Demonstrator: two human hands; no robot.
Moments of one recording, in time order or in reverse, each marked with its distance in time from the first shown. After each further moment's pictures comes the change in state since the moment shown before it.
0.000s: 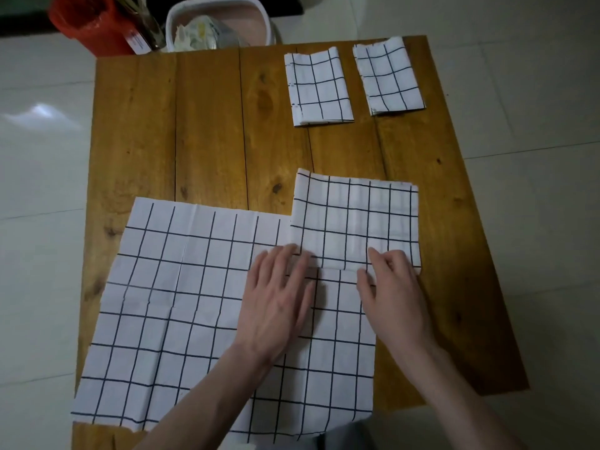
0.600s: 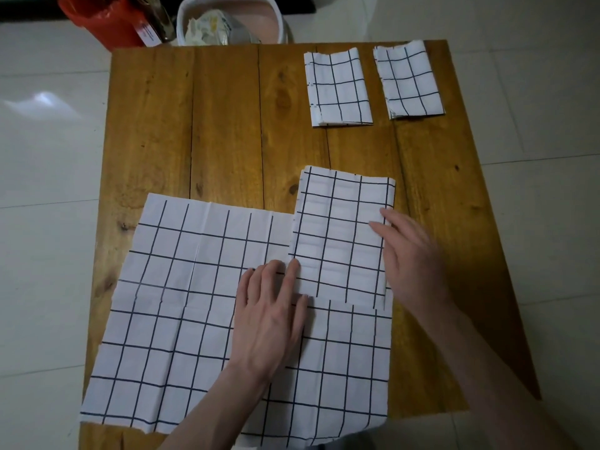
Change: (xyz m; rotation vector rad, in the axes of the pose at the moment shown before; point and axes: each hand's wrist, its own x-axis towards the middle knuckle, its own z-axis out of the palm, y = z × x) left_hand -0.027 -0.019 0.002 -0.028 -0.037 -0.189; right_hand 0.060 0.007 -0.005 0.058 0.099 -0.269
